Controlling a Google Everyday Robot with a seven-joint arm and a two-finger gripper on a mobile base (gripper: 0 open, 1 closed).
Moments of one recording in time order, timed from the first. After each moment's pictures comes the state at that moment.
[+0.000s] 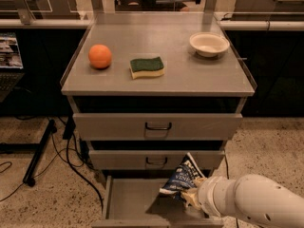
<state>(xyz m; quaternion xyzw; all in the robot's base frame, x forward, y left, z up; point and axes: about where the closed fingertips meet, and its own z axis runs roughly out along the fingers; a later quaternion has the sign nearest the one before) 0.394 -0.122 0.597 -0.36 0.88 0.12 0.29</state>
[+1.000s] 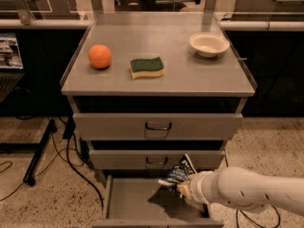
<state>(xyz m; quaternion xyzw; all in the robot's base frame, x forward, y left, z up) 0.448 -0.125 0.515 -0.31 0.90 0.14 0.28</state>
